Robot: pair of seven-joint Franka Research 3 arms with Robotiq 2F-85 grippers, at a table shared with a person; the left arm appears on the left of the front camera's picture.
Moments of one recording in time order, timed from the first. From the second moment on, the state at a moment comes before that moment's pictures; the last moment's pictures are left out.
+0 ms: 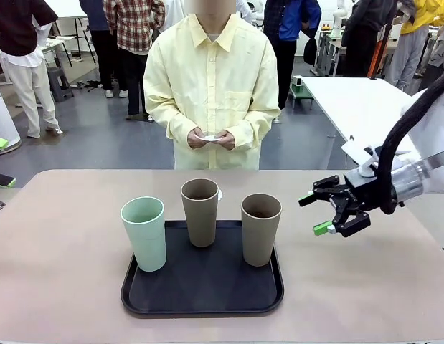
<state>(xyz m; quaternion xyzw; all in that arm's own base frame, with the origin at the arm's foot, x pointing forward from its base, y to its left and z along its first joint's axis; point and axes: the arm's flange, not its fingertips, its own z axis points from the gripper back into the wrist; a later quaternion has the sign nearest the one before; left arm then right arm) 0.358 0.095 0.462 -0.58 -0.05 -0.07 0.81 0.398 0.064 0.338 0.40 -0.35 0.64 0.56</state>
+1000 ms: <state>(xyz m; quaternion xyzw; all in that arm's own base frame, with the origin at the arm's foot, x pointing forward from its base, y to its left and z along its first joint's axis) 0.358 0.096 0.462 -0.58 -0.05 -0.07 0.81 0.427 0.118 0.296 0.44 -0.34 0.63 0.54</state>
